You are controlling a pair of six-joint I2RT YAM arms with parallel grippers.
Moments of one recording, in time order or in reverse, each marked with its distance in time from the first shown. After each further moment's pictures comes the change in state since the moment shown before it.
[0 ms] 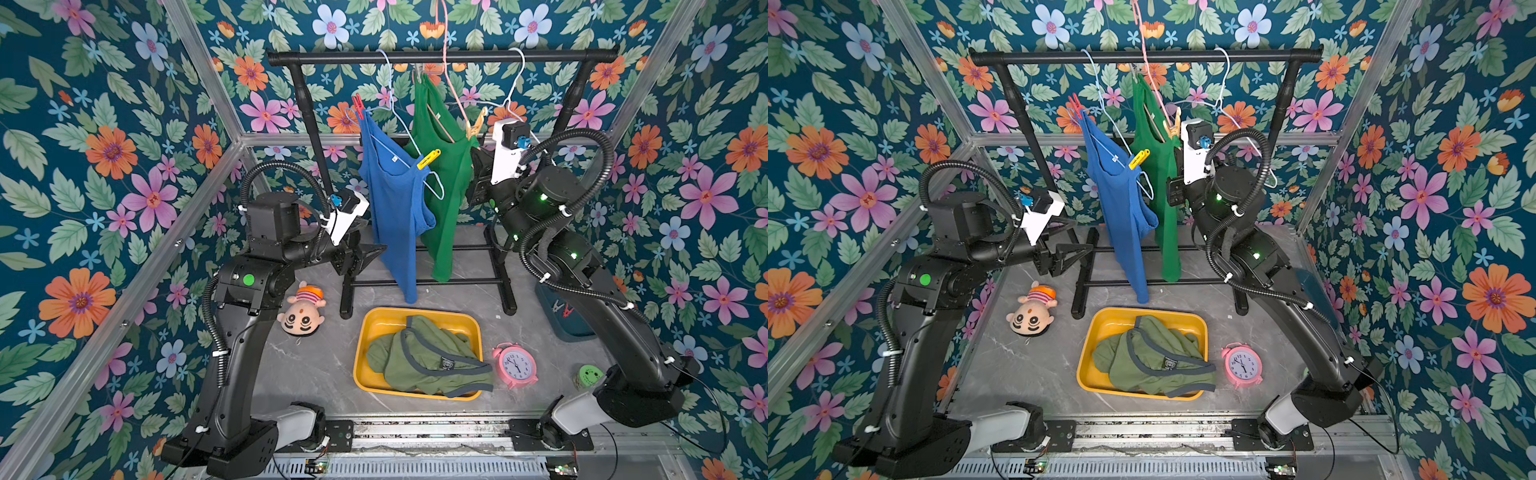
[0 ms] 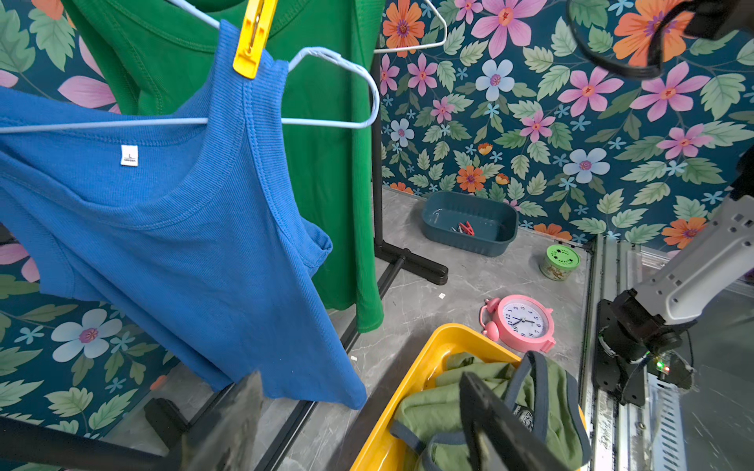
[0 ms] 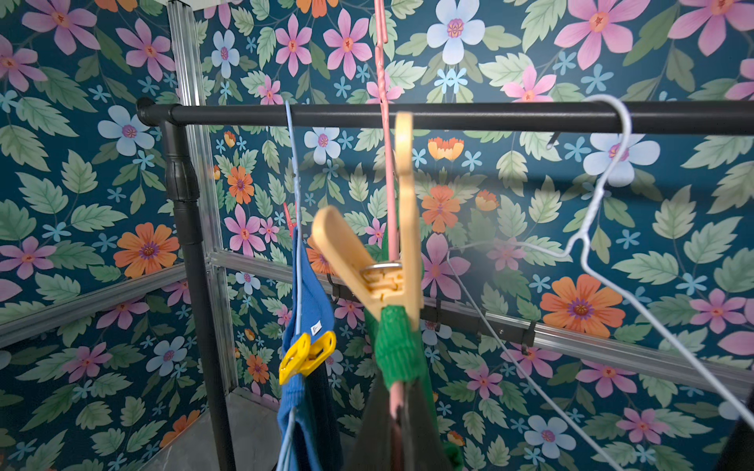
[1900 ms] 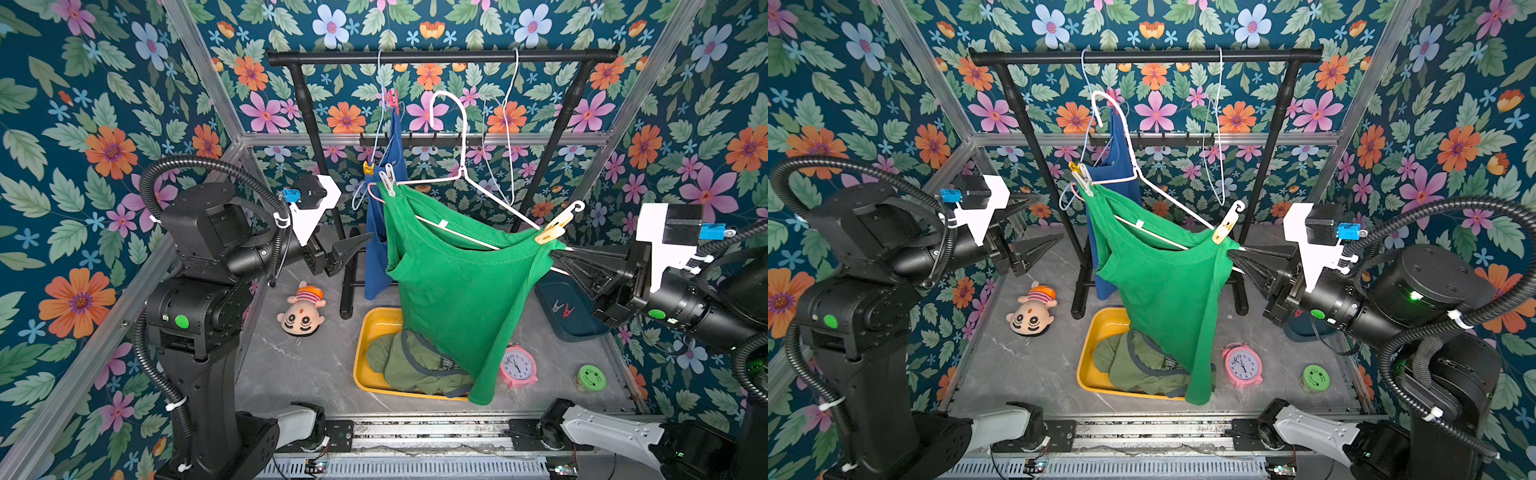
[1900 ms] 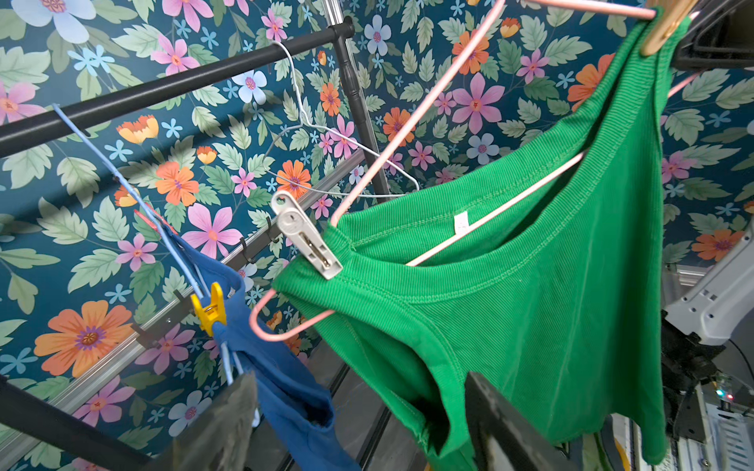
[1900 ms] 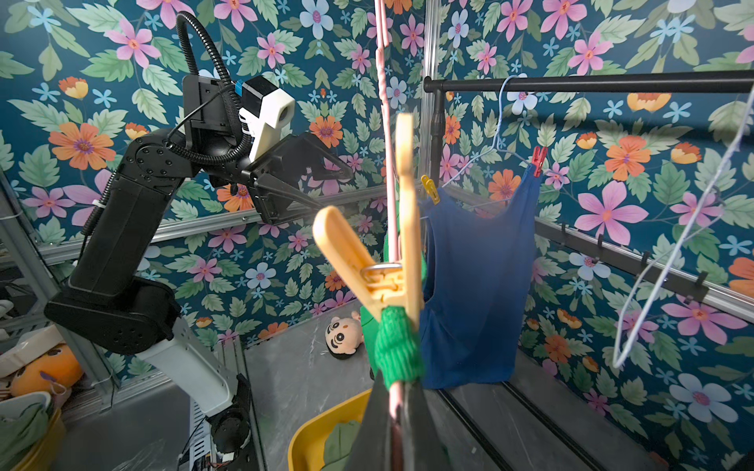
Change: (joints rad) left arm 0.011 0.015 0.399 -0.137 0.019 0.060; right arm 0.000 -0.440 0.099 -0.750 -0.619 0.122
